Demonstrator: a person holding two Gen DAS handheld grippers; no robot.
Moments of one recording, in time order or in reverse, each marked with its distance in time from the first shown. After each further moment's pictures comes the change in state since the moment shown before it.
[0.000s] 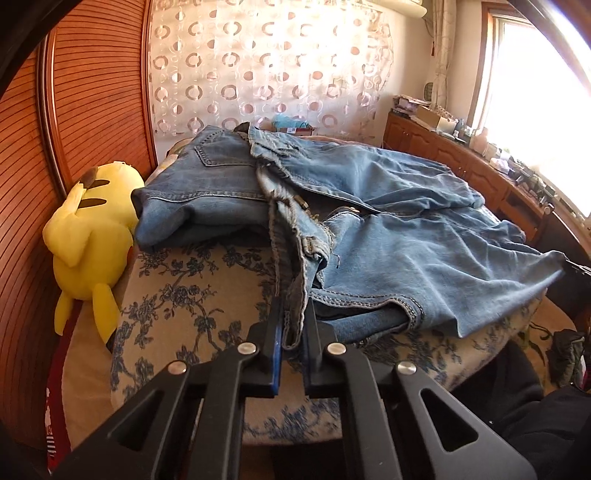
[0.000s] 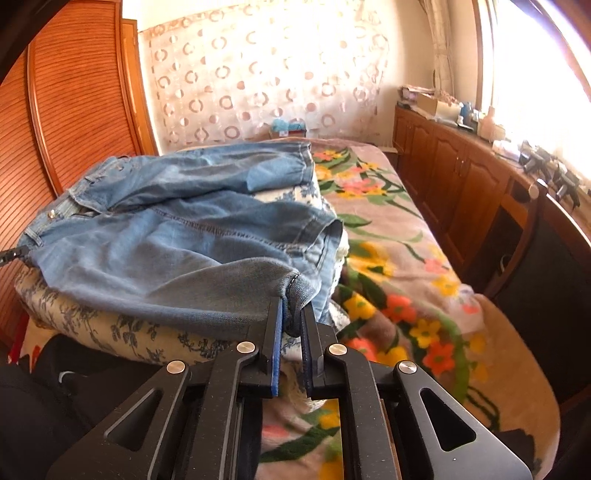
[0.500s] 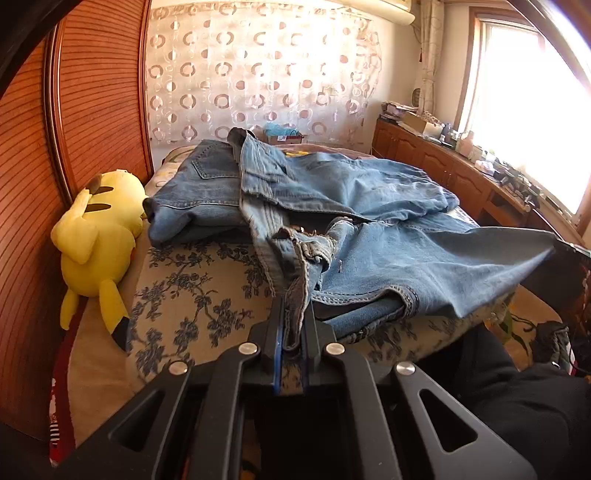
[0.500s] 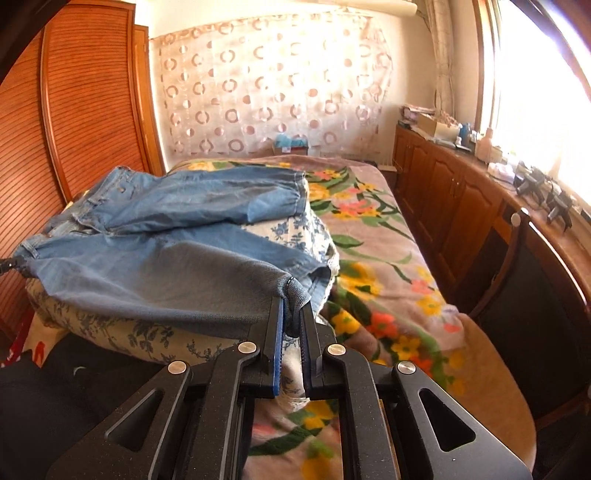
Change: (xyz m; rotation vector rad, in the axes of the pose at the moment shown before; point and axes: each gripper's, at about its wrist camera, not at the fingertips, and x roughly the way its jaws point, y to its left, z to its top) left arm -0.061 -0.012 -0.009 0.020 -0.022 -0.028; right arm -0.047 -0.010 0.021 -0.043 -0.050 -0.001
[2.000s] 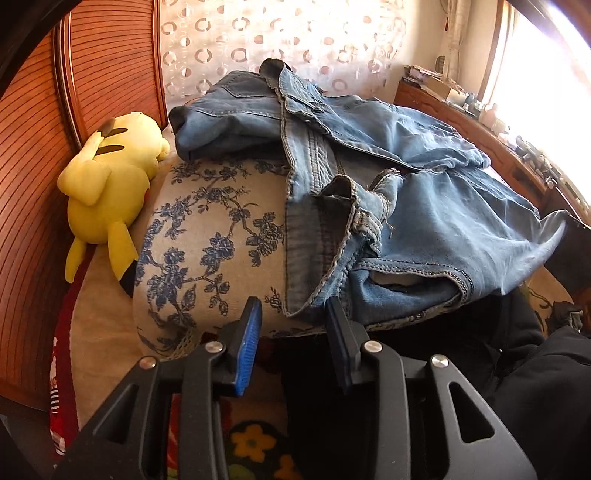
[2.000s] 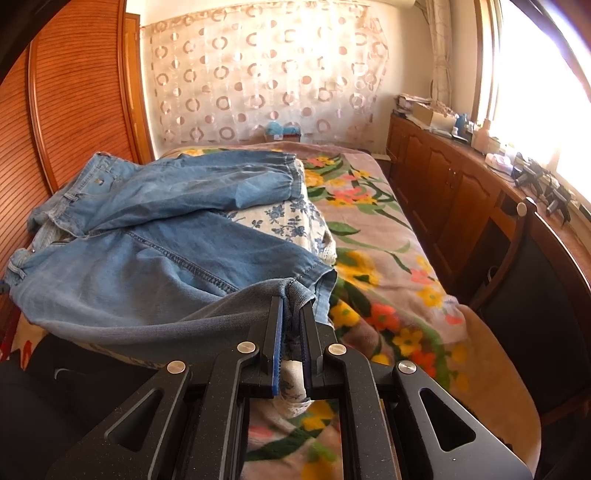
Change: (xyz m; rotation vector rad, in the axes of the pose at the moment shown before) left arm 0.038 0.042 -0.051 -0.049 0.171 0.048; right arm 0.040 0.003 -0.013 0.008 0.045 -0.036
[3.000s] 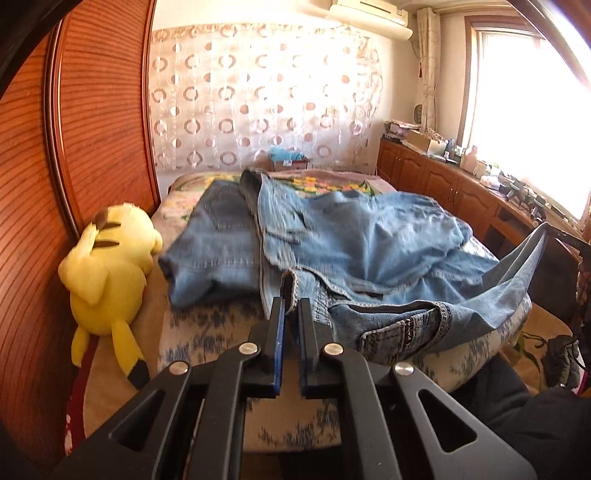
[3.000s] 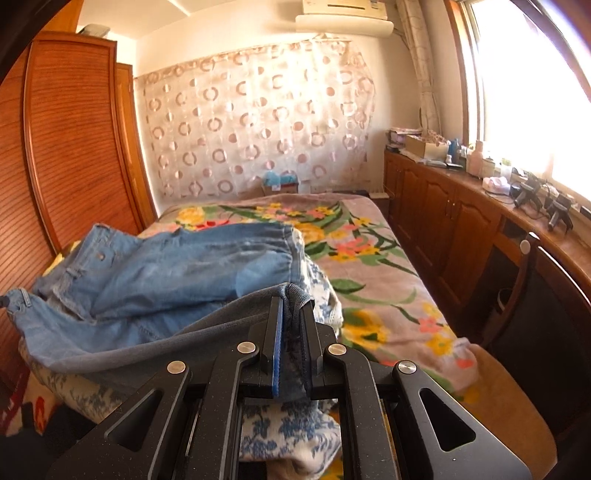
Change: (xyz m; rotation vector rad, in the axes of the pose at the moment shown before) left arm -0.045 -0.020 0.094 0.076 -0.271 -0.022; right arm -0.003 -0.009 0.069 0.084 -0.190 0.024
